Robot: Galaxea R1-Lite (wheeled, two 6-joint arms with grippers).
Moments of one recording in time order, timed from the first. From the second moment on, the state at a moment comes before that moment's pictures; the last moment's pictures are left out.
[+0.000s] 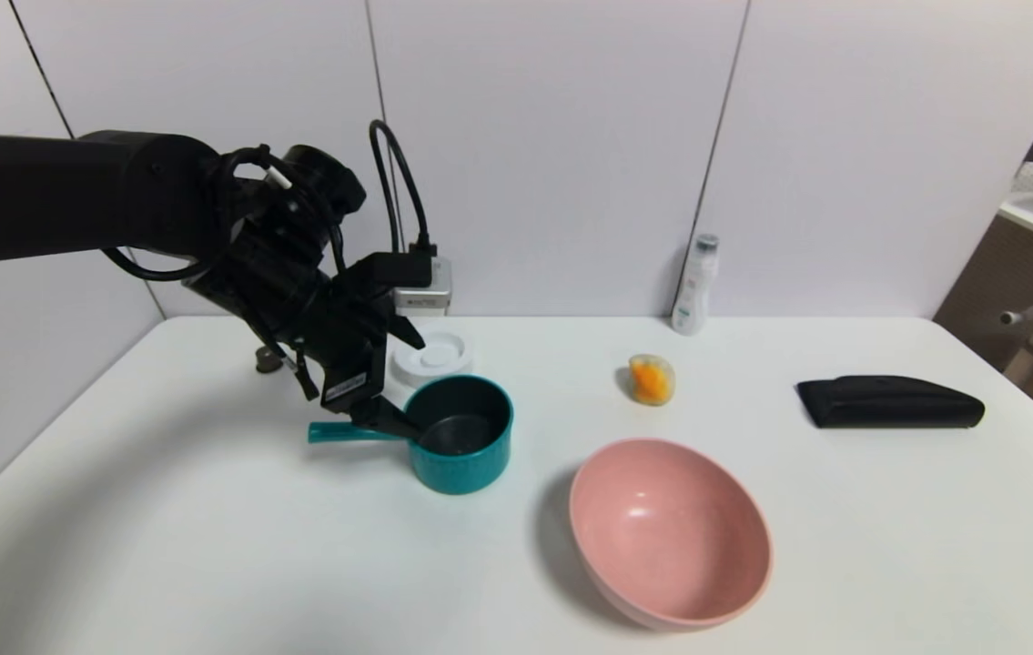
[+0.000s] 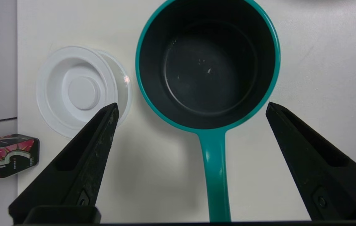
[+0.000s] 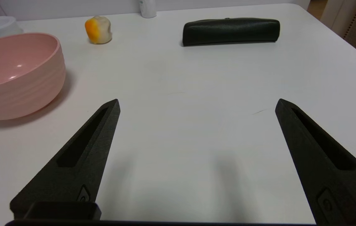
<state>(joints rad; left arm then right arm) -0.38 1.94 -1.72 0.74 -0.38 1.03 0.00 0.00 0.00 0.00 -0.01 0.05</state>
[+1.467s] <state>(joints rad) -0.40 2.04 -1.74 0.63 -0.37 0.98 0.00 0.00 0.00 0.00 -0.01 0.05</state>
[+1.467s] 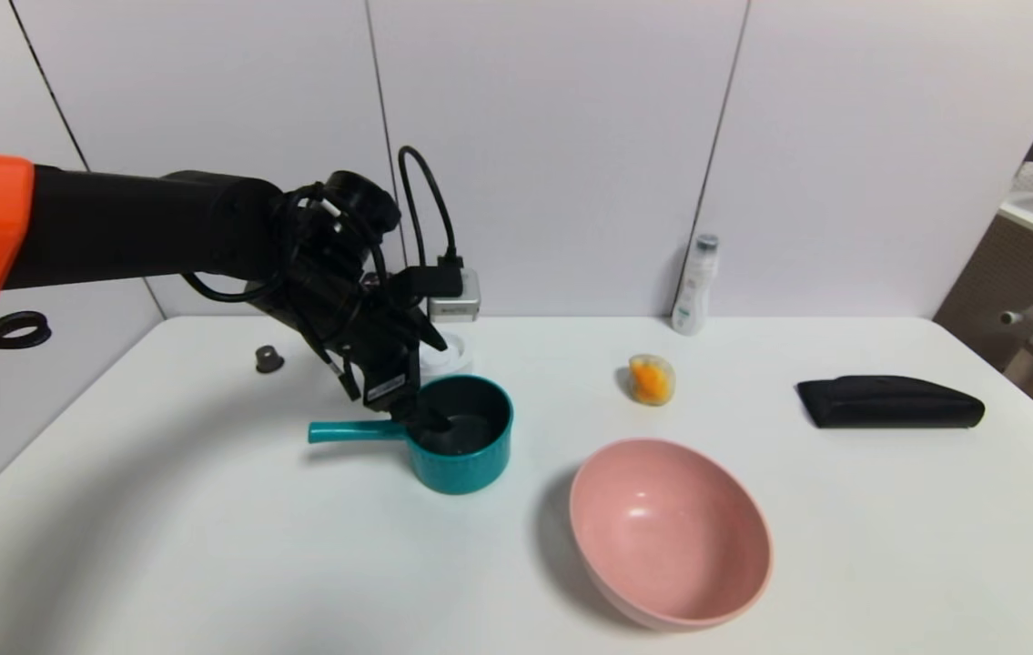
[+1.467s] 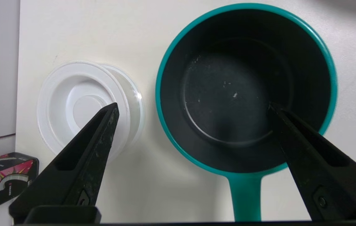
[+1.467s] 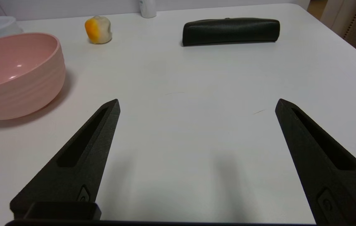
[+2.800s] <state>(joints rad) -0.45 2.18 -1.87 0.64 -0.37 1.10 0.00 0.00 0.00 0.00 -0.01 0.05</state>
